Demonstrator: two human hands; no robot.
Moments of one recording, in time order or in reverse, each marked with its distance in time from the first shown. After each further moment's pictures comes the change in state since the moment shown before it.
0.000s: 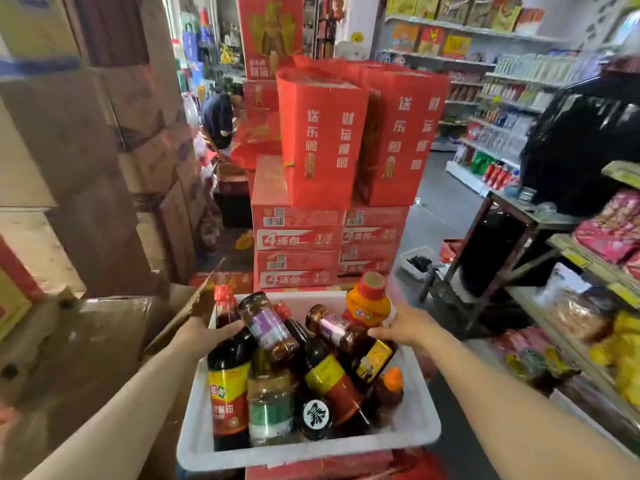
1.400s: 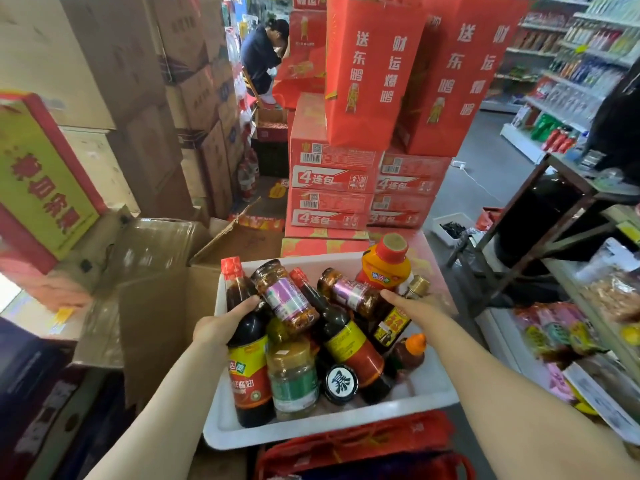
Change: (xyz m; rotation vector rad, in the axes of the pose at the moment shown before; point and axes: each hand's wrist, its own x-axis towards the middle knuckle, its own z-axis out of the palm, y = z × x) left_hand -0.104 -0.087 0.033 -0.558 0.142 -0.423; right_hand -0.013 0.042 0.096 0.565 0.080 0.385
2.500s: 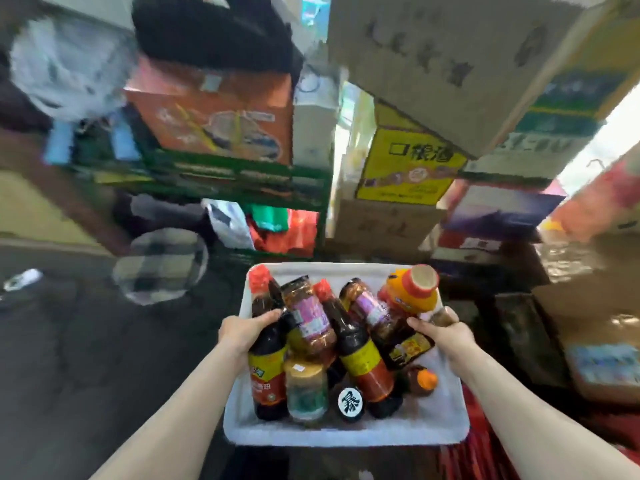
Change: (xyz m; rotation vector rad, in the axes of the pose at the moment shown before) left_hand -0.449 -0.654 -0.237 -1.056 1.049 -0.340; right_hand -0.457 0.228 0.259 -0.740 -1.052 -0.788
